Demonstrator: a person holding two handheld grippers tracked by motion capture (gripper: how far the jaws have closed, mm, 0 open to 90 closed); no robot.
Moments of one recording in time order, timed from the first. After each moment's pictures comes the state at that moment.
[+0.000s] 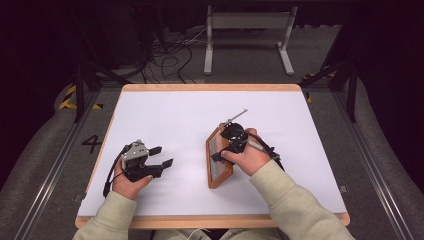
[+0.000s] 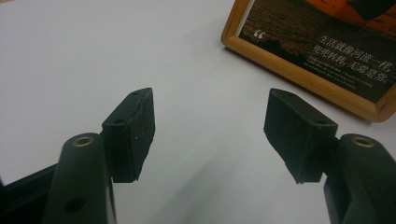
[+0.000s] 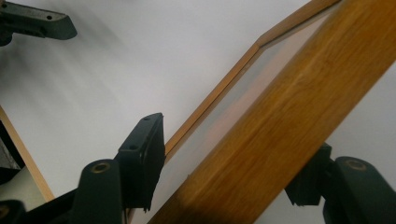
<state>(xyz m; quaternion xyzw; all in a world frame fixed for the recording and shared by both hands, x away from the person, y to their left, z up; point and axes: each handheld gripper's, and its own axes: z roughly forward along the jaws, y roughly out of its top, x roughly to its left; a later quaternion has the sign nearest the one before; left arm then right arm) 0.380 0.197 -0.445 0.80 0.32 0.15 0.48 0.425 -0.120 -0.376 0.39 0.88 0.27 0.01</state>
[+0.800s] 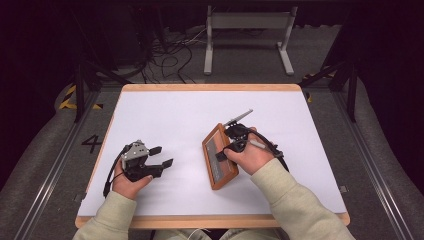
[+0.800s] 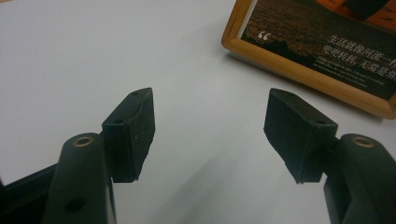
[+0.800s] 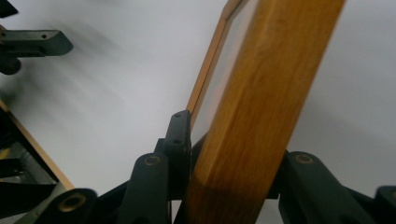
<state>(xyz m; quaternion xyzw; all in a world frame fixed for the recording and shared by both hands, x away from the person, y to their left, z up) 0.381 0.197 -0.446 0.80 0.32 0.15 0.48 0.424 -0.128 -0.376 0.47 0.84 0.26 -0.04</state>
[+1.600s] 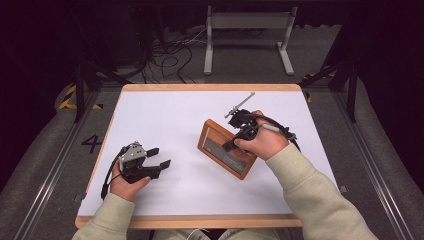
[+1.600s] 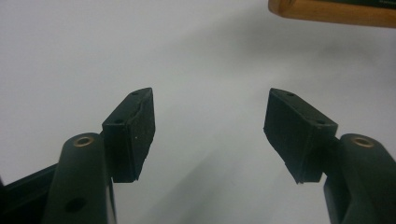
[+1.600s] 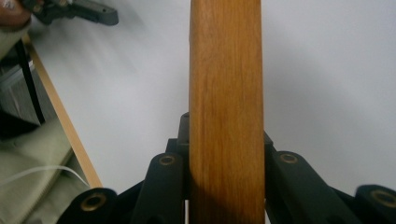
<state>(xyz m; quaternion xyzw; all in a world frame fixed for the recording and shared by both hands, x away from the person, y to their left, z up) 0.377 0.204 -0.449 0.80 0.33 0.15 0.47 0.431 -0.139 -0.321 0.31 0.92 0.25 -0.01</state>
